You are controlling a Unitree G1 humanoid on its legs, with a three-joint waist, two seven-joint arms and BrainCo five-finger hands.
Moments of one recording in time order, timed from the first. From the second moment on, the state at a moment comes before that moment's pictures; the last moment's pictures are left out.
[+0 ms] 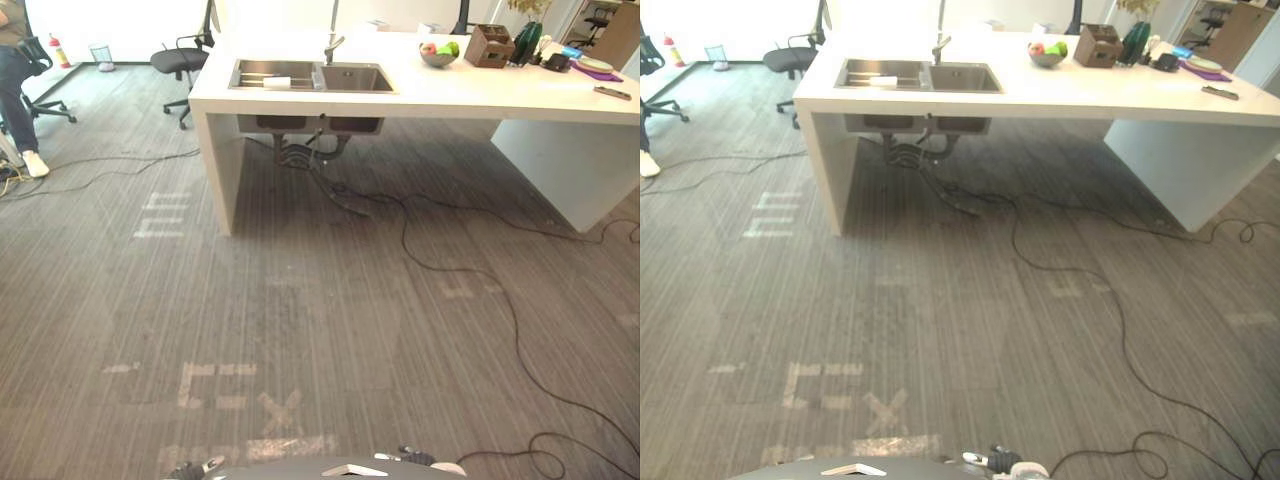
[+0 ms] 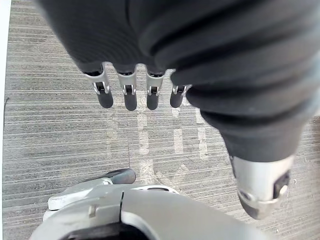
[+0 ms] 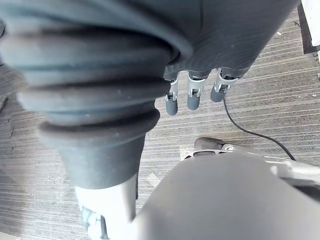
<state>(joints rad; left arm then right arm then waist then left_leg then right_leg) 0.14 0.15 0.00 1.11 -0.01 0.12 0.02 0.05 -0.15 -0.06 1.12 -0.03 0.11 0.16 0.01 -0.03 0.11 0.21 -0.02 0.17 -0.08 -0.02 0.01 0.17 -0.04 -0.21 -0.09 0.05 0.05</state>
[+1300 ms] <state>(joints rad) 0.19 0.04 0.26 0.99 0.00 -0.02 0.06 0.08 -0.17 -0.20 1.13 0.24 0.19 0.16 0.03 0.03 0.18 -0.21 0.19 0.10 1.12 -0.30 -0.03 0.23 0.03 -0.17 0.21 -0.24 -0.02</state>
